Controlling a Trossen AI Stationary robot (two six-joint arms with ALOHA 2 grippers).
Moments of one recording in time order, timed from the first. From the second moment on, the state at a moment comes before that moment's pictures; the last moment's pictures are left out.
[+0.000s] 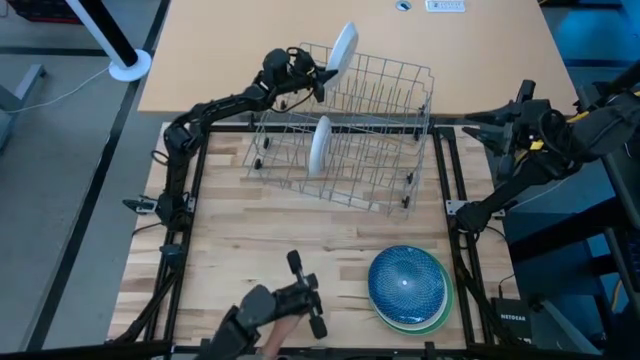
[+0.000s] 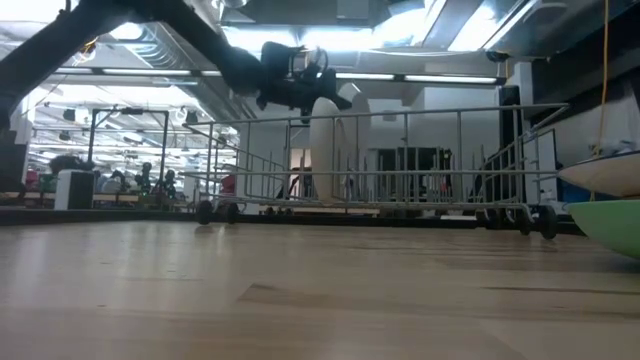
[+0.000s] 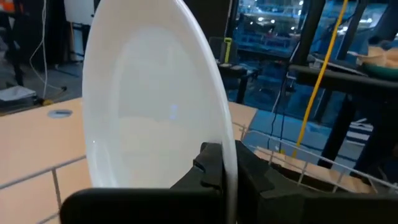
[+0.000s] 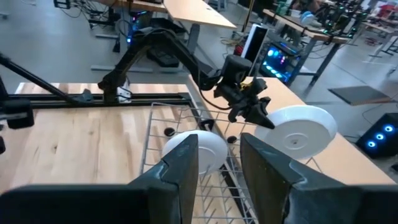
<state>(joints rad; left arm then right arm) 0.80 2.09 1.69 0.43 0.40 -0.12 0.62 1.16 2.23 -1.57 0.94 0.19</state>
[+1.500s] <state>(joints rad) 0.78 2.13 1.71 0.39 0.40 -0.15 0.62 1.16 2.23 -1.57 0.95 0.20</state>
